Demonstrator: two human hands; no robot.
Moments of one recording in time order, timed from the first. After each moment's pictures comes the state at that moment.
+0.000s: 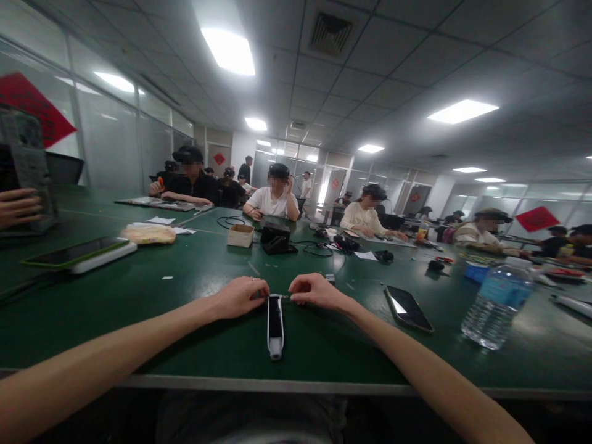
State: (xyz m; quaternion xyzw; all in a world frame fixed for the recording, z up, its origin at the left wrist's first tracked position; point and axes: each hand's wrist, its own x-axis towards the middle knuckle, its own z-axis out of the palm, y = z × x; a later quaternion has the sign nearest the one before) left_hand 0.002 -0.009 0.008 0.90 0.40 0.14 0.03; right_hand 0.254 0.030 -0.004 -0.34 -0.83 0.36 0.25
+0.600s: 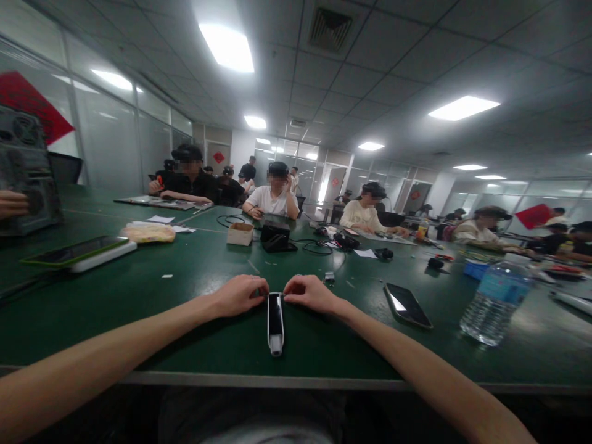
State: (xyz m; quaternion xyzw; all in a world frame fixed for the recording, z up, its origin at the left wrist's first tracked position) left_hand 0.001 -0.007 0.005 0.91 0.40 0.14 0.02; right_hand 0.242 0.023 -0.012 -0.34 -0.86 0.26 0.28
